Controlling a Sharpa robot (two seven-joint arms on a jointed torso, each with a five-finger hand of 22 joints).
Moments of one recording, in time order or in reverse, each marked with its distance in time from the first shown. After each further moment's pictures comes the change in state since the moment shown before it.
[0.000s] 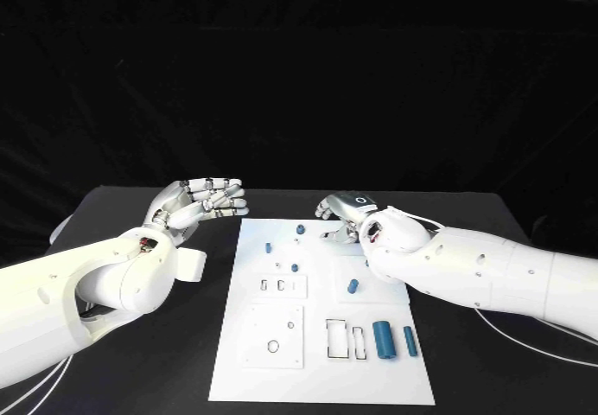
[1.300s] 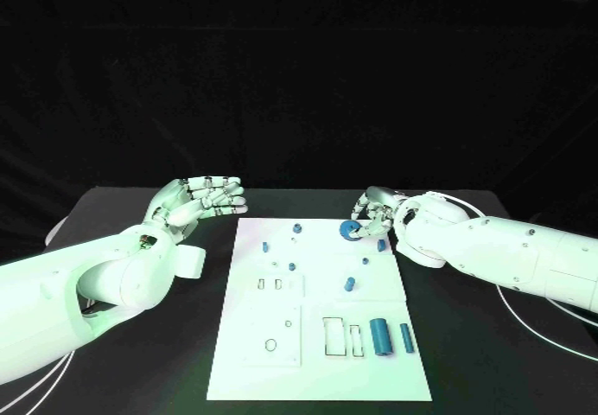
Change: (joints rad) left arm 0.000 0.008 0.000 -0.020 0.013 0.013 -0.003; left_hand 0.000 0.000 0.006 0.000 0.000 0.000 0.000 0.000 0.000 0.000 0.000 -0.004 0.000 0.000 0.000 -0.004 0.004 0.000 0.000 0.000 0.000 0.000; right arm 0.040 -0.123 0.016 0.002 0.324 0.173 -0.028; right_hand -0.048 0.014 -0.109 -0.002 0.088 0.019 0.009 0.101 -0.001 0.454 -0.037 1.428 1.237 -0.002 -0.034 0.256 0.186 -0.102 0.133 -0.023 0.497 0.302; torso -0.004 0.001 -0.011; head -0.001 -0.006
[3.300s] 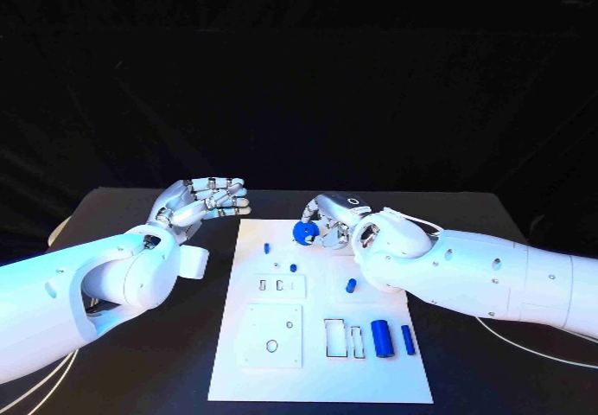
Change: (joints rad) left arm 0.000 0.005 0.000 -0.004 0.001 0.006 -0.006; left_hand 0.000 0.000 0.006 0.000 0.000 0.000 0.000 0.000 0.000 0.000 0.000 0.000 0.000 0.000 0.000 0.000 0.003 0.000 0.000 0.000 0.000 0.000; right arm -0.027 0.091 -0.004 0.177 -0.291 -0.176 -0.009; right_hand 0.038 0.014 0.176 -0.002 0.078 0.079 -0.013 0.028 -0.017 0.004 -0.022 0.036 -0.001 0.002 -0.017 0.000 -0.001 0.000 0.000 -0.015 0.000 0.000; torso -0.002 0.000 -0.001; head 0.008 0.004
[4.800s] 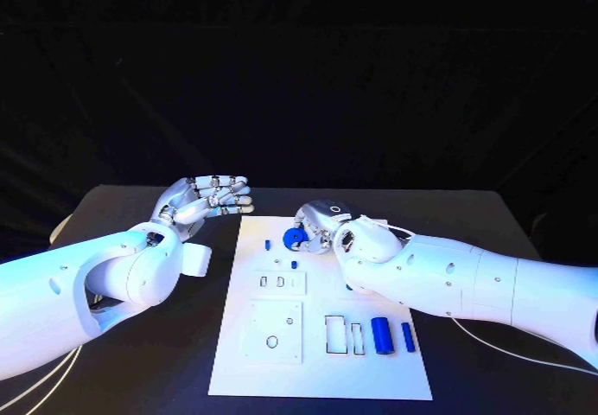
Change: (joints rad) left arm 0.000 0.003 0.000 0.000 0.000 0.006 -0.003; left_hand 0.000 0.000 0.000 0.000 0.000 0.000 0.000 0.000 0.000 0.000 0.000 -0.004 0.000 -0.007 0.000 -0.004 0.003 0.000 0.000 0.000 0.000 0.000; right arm -0.045 0.155 -0.013 -0.195 -0.038 0.015 -0.019; right_hand -0.175 -0.031 -0.074 0.007 -0.101 -0.074 0.018 -0.065 -0.024 0.000 0.022 -0.062 0.000 -0.002 0.024 0.000 0.000 0.000 0.000 0.018 0.000 -0.001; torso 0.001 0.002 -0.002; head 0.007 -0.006
